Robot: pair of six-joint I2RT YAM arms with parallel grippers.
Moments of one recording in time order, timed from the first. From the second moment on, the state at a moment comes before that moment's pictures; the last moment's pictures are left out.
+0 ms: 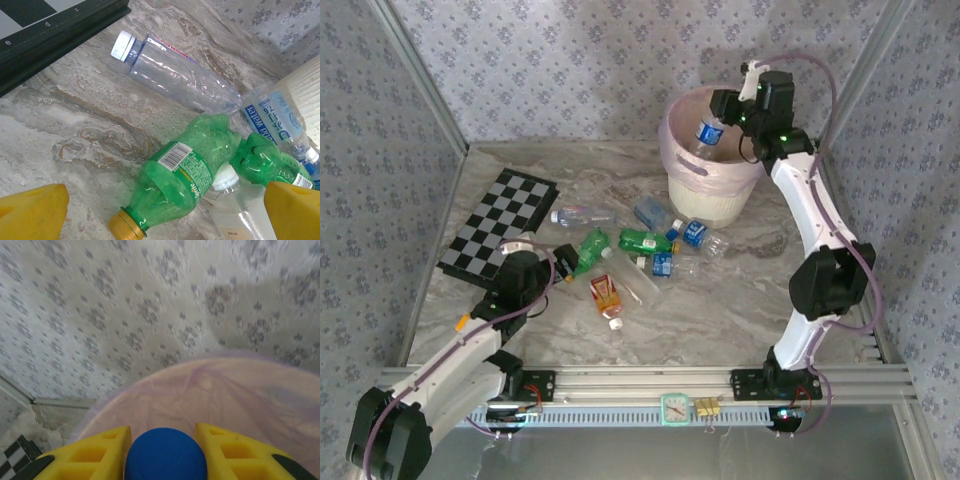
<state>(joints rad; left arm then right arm) -0.44 0.80 0.34 -0.06 -0.18 -0.75 0.17 1.79 1.84 -0.31 -0.18 0.25</state>
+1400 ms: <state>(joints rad) -0.37 1.30 0.69 -0.13 0.06 -0.43 0.50 1.11 1.06 -0.22 0.04 0.28</state>
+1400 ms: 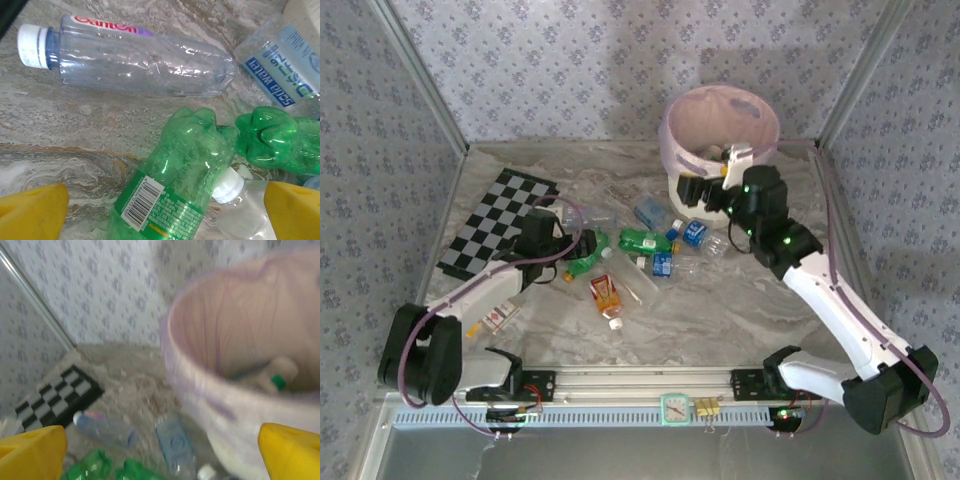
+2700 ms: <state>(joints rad) -0.40 1.61 0.80 -0.22 0.10 -0.41 0.64 1.17 0.71 0.05 0.17 0.61</state>
